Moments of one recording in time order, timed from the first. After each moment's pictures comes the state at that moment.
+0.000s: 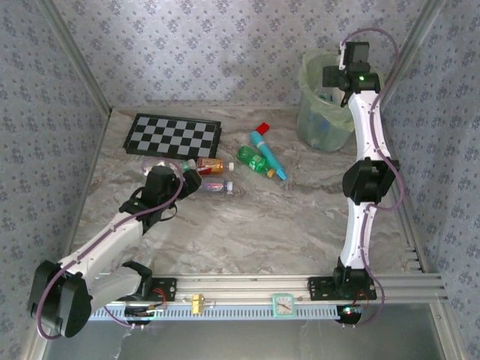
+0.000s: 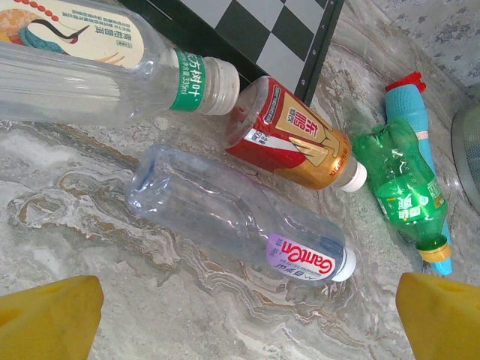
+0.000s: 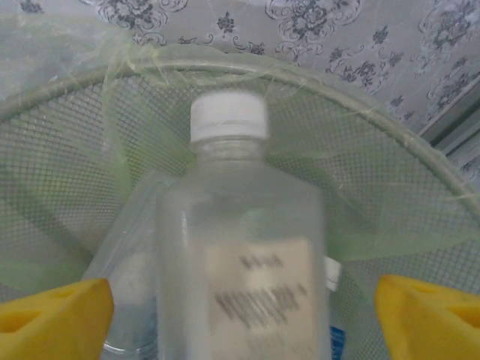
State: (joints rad) left arm -0.45 1.04 0.62 -0.24 -0.10 -0.87; right arm 0.00 2.24 2.52 -0.82 0.20 -0.08
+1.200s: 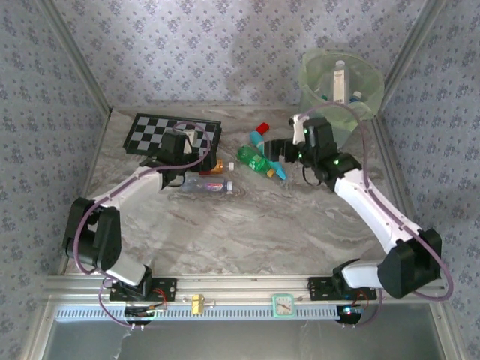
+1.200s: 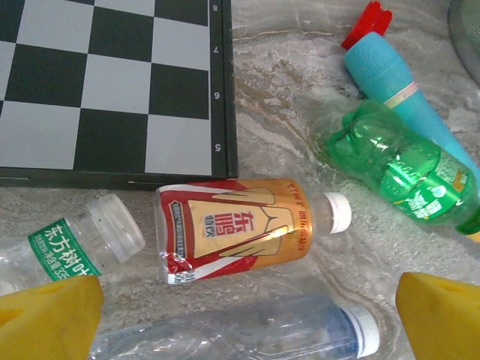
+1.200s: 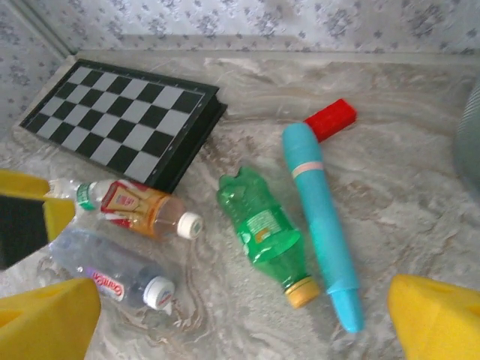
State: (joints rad) left arm -0.37 1.53 1.02 -0.23 0.10 -0.33; right arm 0.43 1.30 1.12 -0.37 -0.11 0.25
